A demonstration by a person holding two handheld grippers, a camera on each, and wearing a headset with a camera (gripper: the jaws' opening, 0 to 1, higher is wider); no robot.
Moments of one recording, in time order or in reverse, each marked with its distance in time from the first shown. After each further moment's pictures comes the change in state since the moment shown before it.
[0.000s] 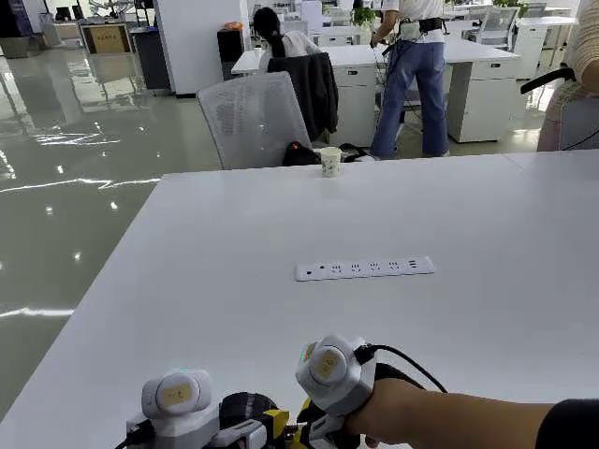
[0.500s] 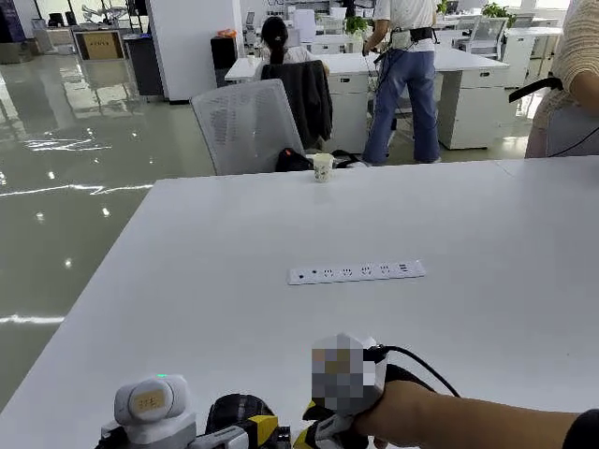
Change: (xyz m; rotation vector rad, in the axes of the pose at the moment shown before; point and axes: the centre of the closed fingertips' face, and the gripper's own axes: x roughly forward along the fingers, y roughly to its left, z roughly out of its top) left arm -0.014 0.004 -0.006 0.005 0.000 -0.047; right arm -0.027 0.001 -0.011 0.033 -0.030 -0.039
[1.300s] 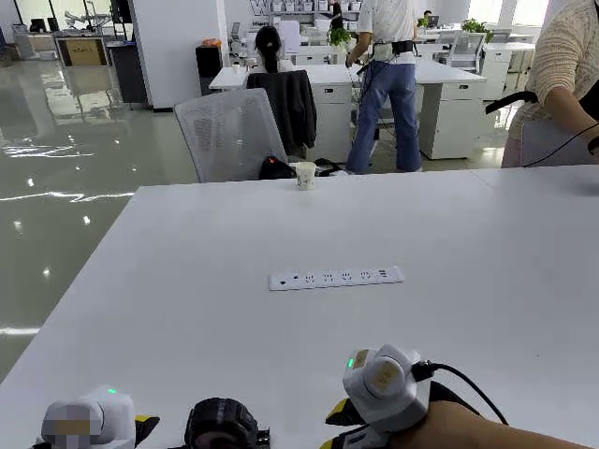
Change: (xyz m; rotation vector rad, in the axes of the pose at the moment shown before) left arm -0.030 -0.004 -0.010 0.233 0.049 -0.220; right arm -0.055 0.003 -0.036 0.074 -0.067 -0.070
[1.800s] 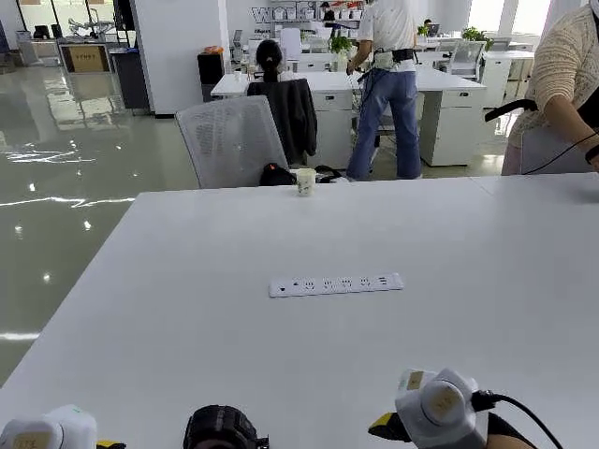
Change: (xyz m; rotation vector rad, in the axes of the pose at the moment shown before) left arm -0.032 0.013 -0.019 -0.035 0.058 0.002; right arm -0.037 -0.010 -0.041 0.069 -0.033 -0.065
